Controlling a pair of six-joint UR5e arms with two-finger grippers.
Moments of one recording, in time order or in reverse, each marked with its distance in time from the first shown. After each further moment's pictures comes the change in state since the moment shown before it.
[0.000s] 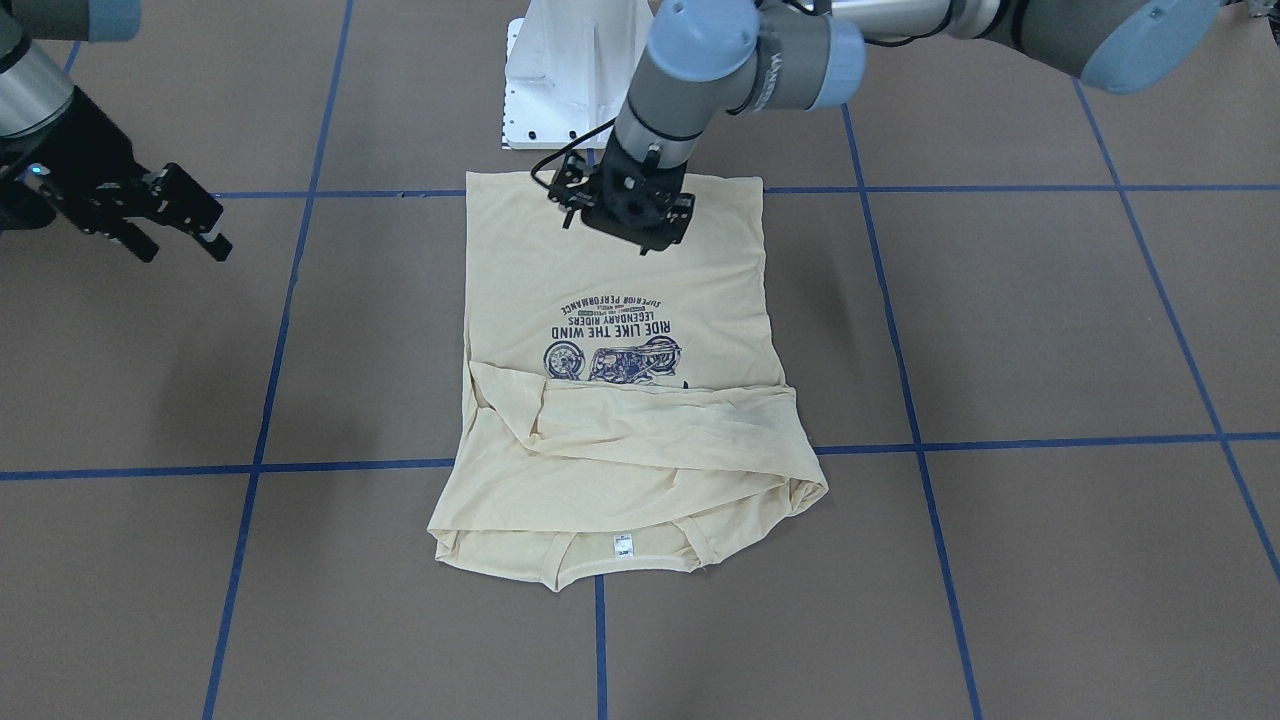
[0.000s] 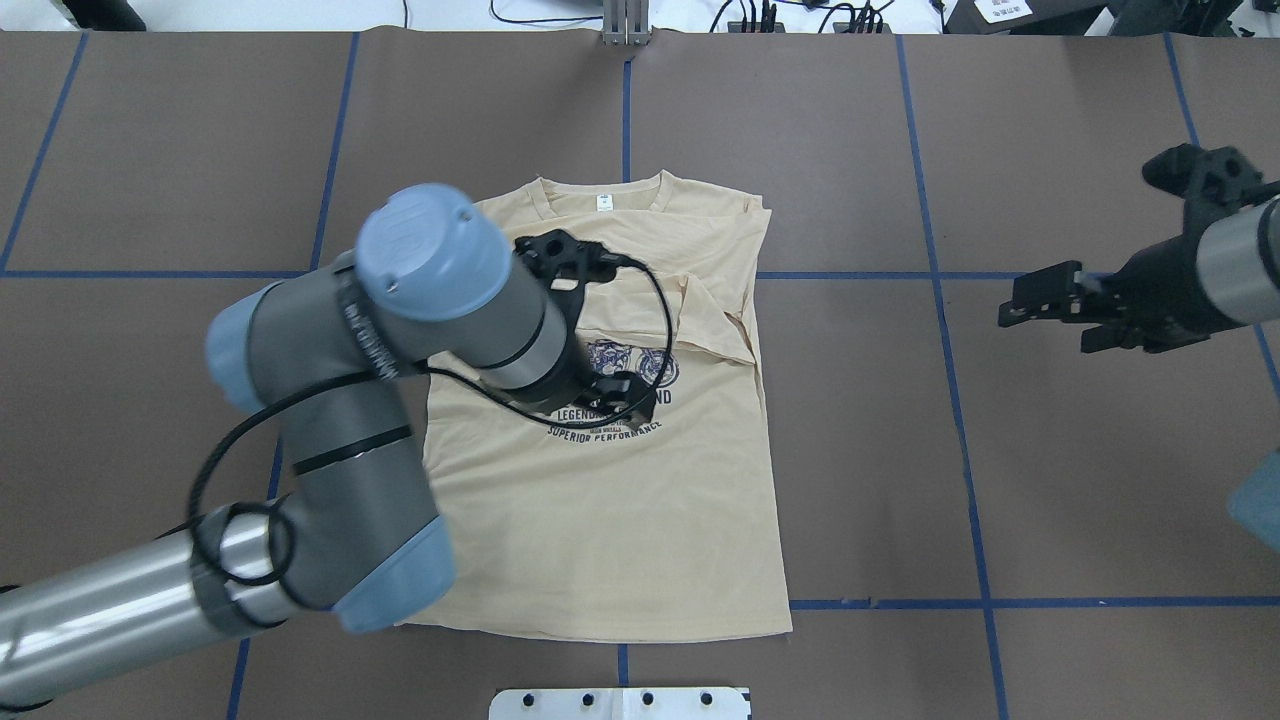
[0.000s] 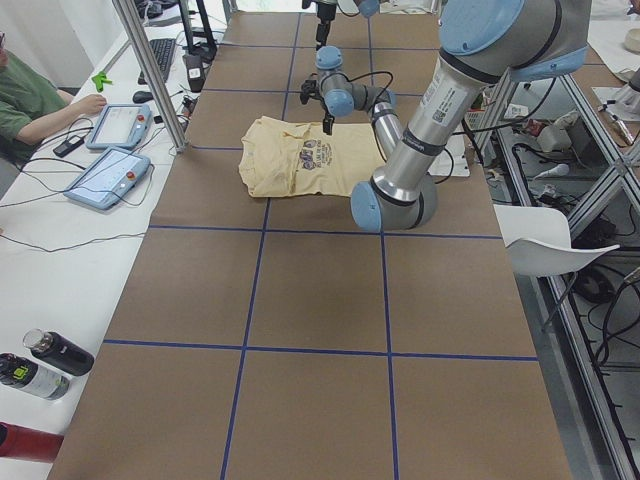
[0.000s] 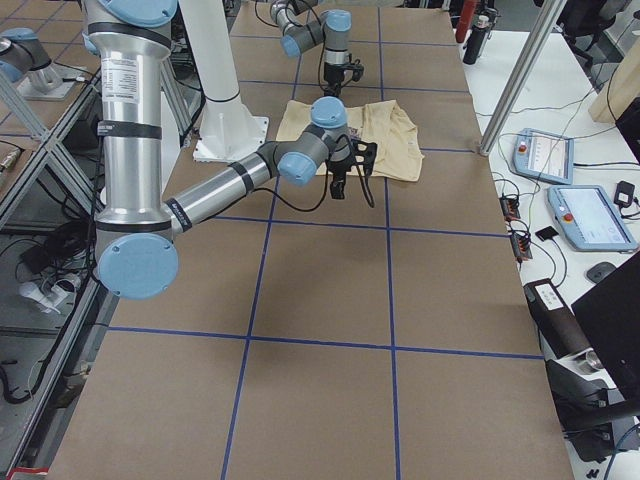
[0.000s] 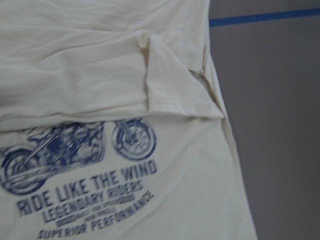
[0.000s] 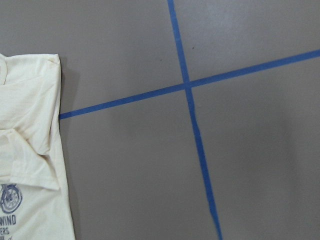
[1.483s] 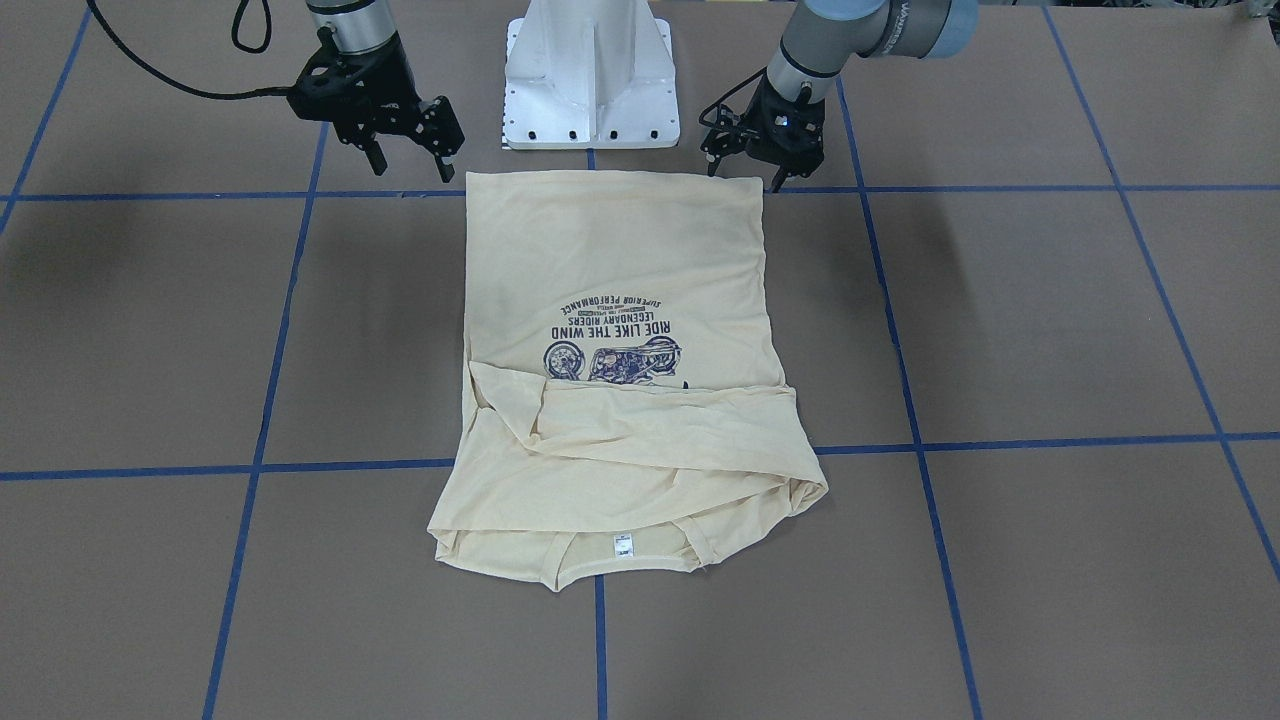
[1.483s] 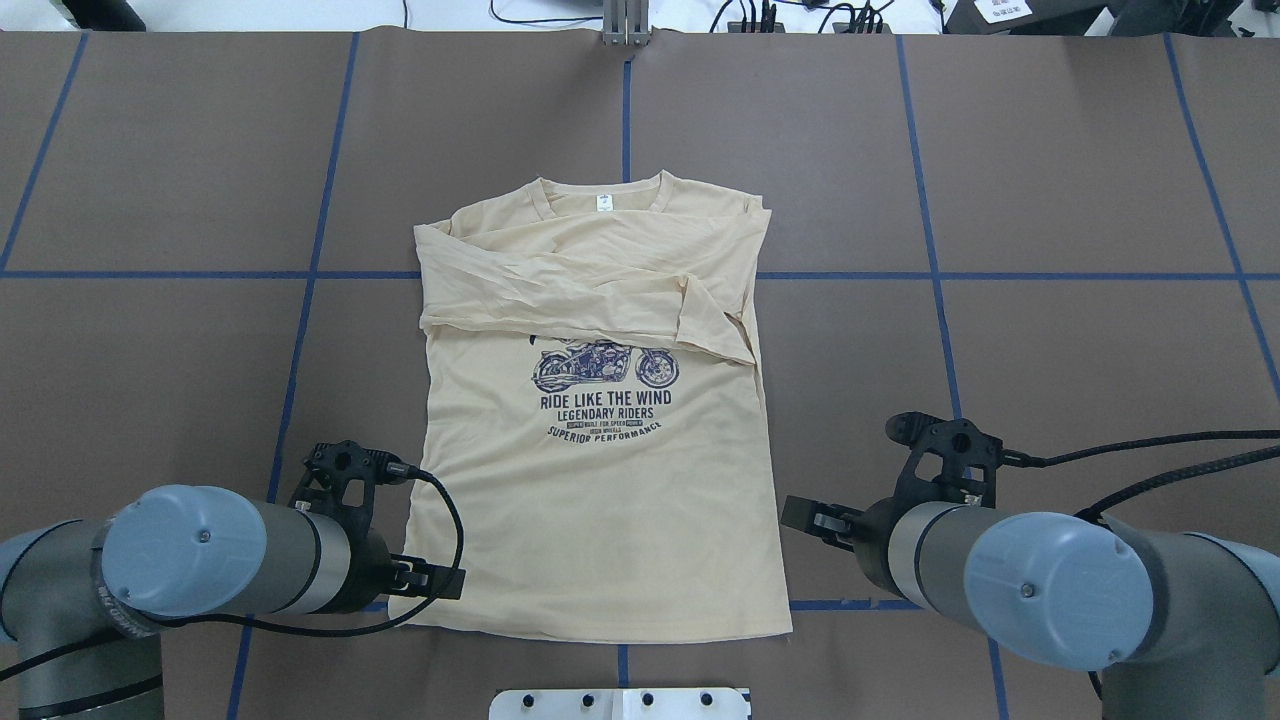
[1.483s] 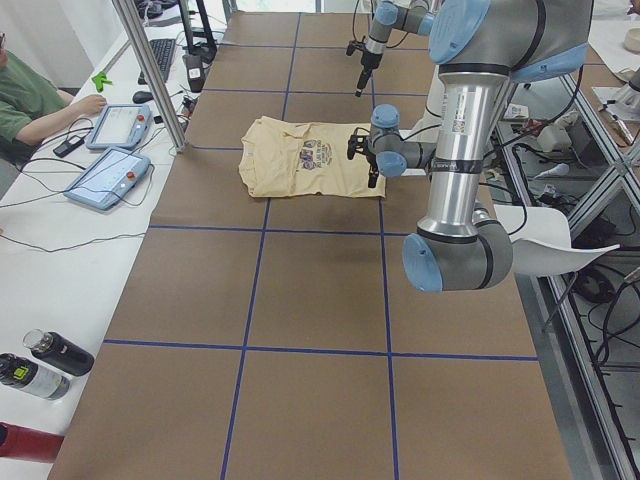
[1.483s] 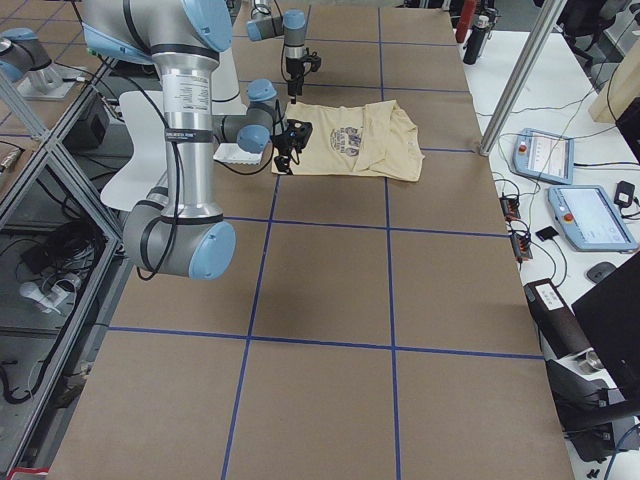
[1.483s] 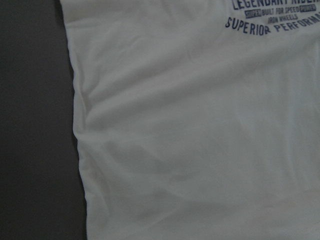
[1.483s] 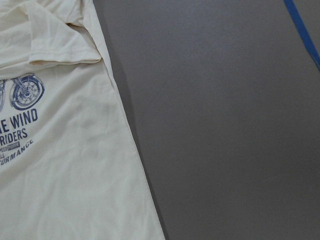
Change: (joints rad) left arm 0.235 0.513 -0.218 -0.253 0.243 -0.192; right arm -0.661 0.165 0.112 -0.290 -0.624 0.460
